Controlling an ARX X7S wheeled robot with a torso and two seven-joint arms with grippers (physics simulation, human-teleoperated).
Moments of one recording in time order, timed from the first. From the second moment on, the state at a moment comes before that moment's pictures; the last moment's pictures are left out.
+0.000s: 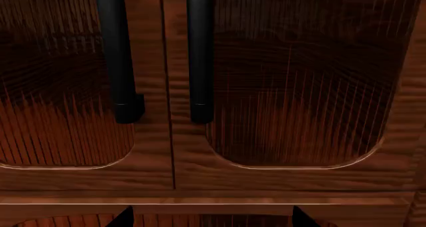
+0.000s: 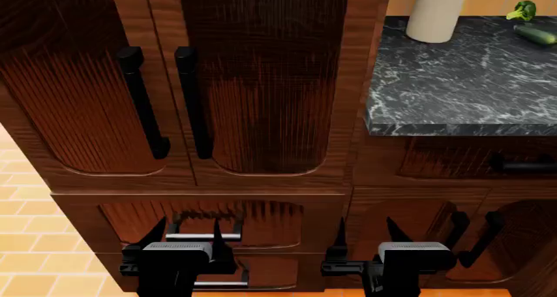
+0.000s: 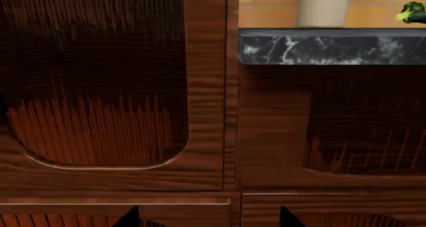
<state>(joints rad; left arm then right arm) 0.00 0.00 0.00 0.00 0.00 0.00 0.00 0.00 0.00 0.00 0.00 0.00 0.00 0.00</state>
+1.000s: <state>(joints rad) -0.14 -0.09 0.06 0.32 -0.15 -0.19 -0.11 0.09 0.13 -0.07 -0.25 0.05 0.14 0.13</state>
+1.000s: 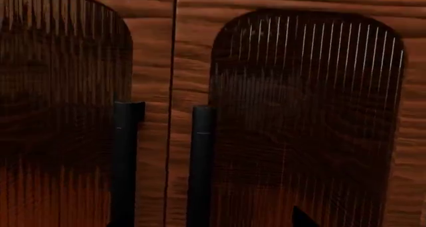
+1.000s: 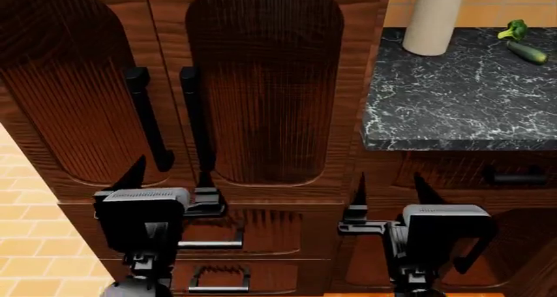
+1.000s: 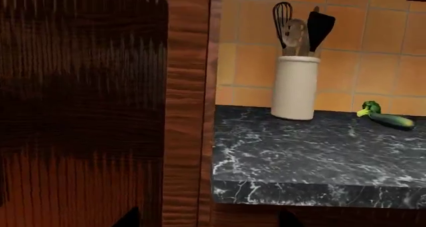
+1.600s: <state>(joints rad) -0.78 -0.13 0.01 0.59 -0.28 -0.60 -0.21 0.67 0.30 -0.07 -0.68 0.02 0.71 0.08</state>
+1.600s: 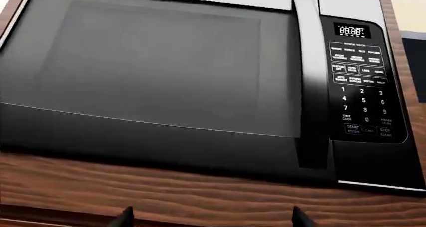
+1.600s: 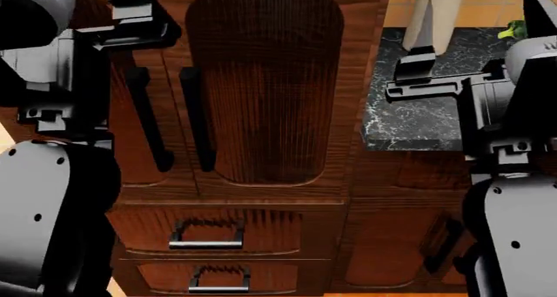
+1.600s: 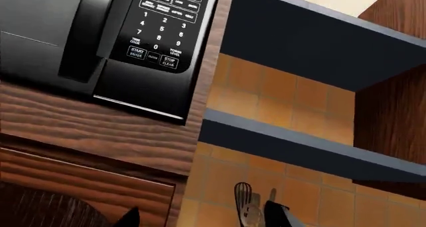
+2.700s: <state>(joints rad) -1.10 -0.19 0.02 0.62 -0.34 -0.76 -0.27 0.95 0.34 -0.05 -0.80 0.08 0.93 0.03</state>
